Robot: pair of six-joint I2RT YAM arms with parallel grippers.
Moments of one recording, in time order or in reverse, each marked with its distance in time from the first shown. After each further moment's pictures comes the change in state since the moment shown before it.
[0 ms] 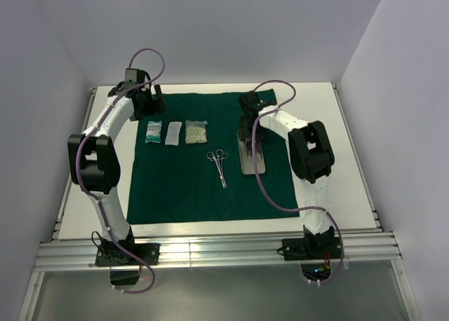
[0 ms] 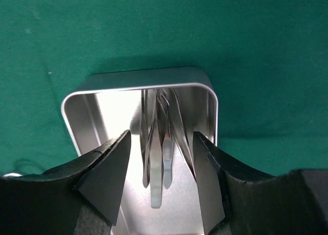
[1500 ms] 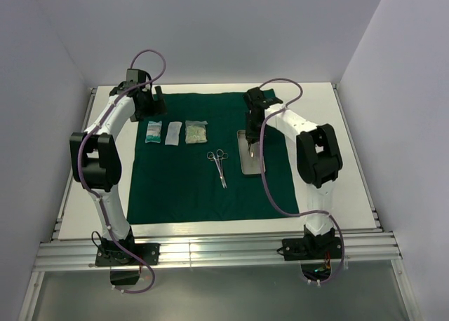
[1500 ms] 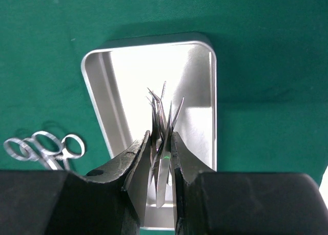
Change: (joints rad) left arm 0.000 0.032 0.027 -0.026 0.000 0.004; right arm -0.017 -0.080 -0.026 -0.055 -0.080 0.035
